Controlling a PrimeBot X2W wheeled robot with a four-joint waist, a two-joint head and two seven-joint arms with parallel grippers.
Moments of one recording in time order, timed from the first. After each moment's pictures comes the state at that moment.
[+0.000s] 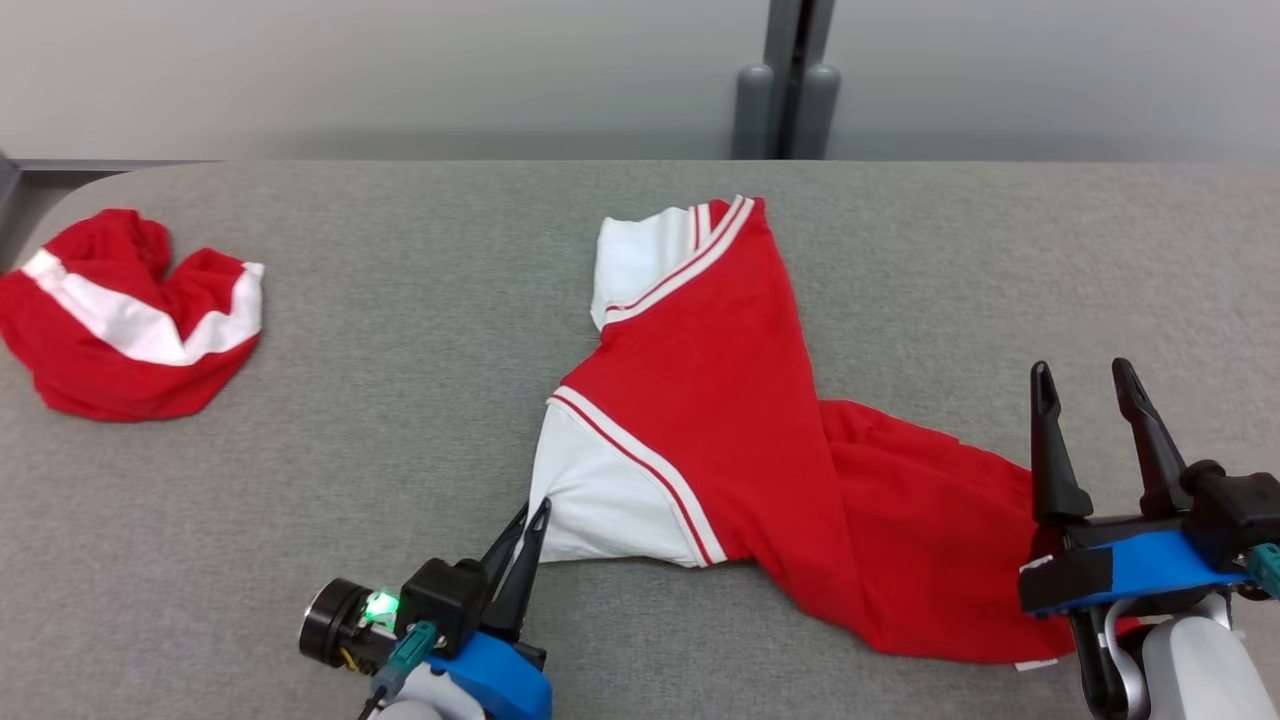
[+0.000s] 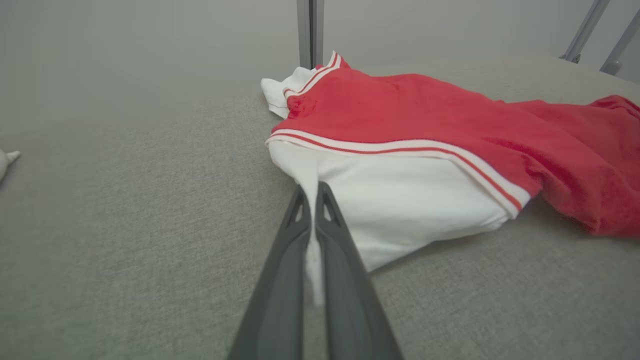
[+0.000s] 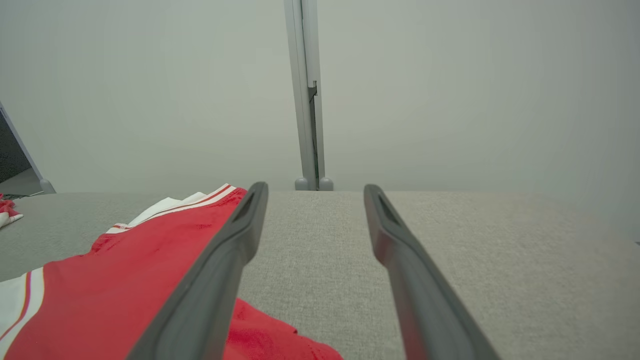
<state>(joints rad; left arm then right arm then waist) -0.20 0.12 -0.44 0.49 -0.17 -0.10 -0.26 -0.19 -0.07 -0.10 0.21 0.12 0.13 -0.26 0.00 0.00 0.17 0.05</state>
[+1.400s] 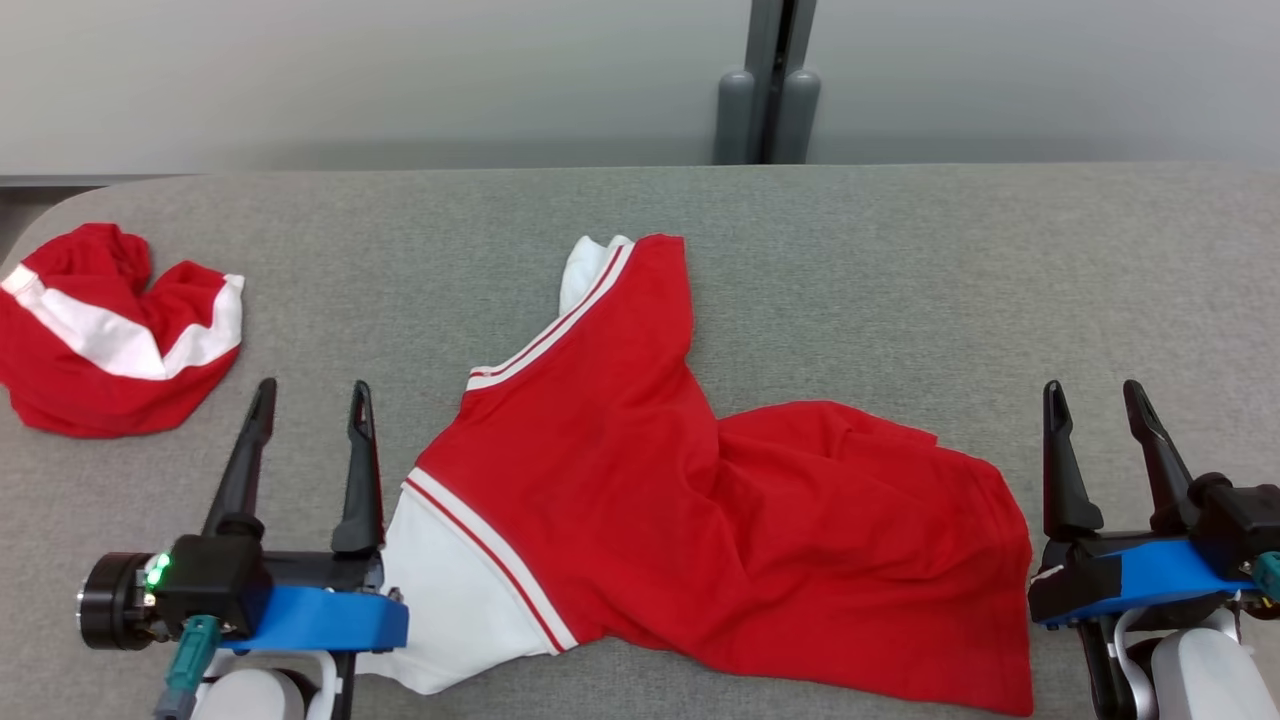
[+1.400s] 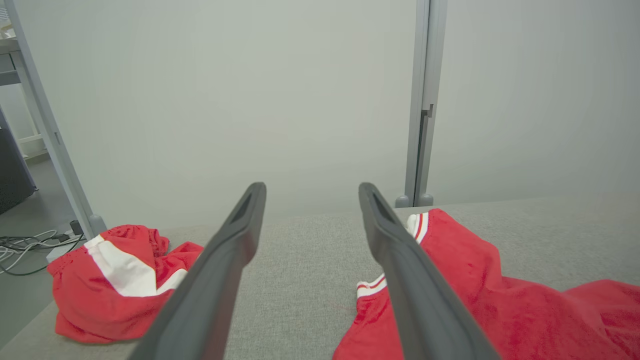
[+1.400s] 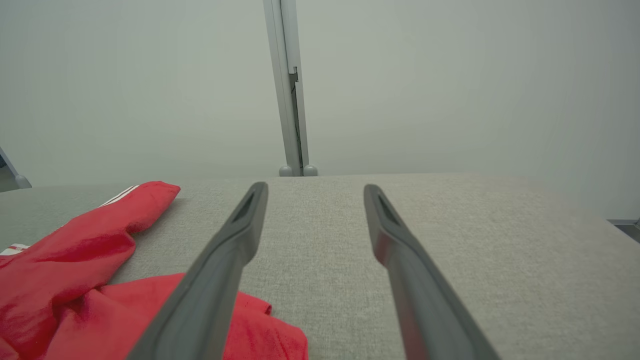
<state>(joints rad) -0.10 0.22 -0.19 0.07 -0.20 0.06 -0.26 -0.19 -0.07 -0.13 0.26 0.11 0.13 -0.26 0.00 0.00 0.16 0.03</state>
